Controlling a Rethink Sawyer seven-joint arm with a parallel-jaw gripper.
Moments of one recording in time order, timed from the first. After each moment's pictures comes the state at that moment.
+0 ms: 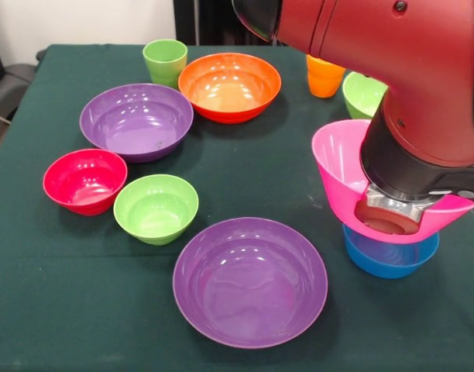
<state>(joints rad) -0.06 0.33 -1.50 0.36 1.46 1.56 3.28</state>
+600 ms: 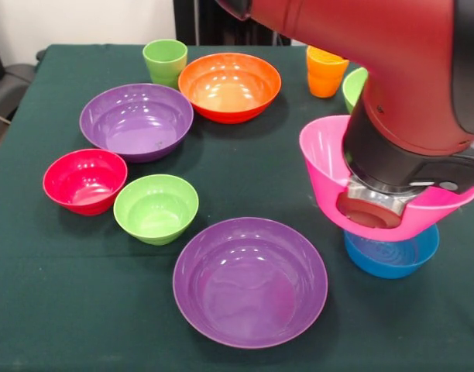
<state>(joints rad) -0.08 0.31 -1.48 0.36 1.43 1.56 3.28</state>
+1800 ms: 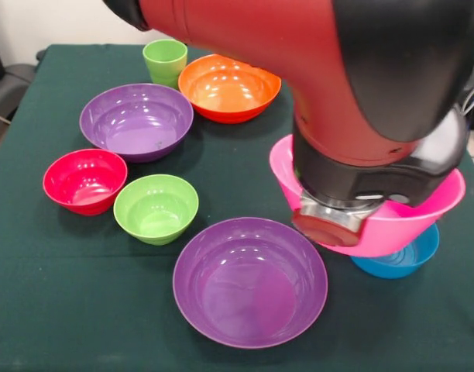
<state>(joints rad) -0.19 0.32 -1.53 0.25 1.54 1.56 3.28</state>
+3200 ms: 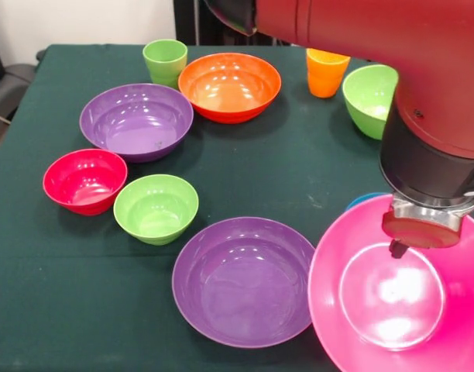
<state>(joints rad) -0.16 0.32 -1.61 0.21 1.66 1.56 3.28</state>
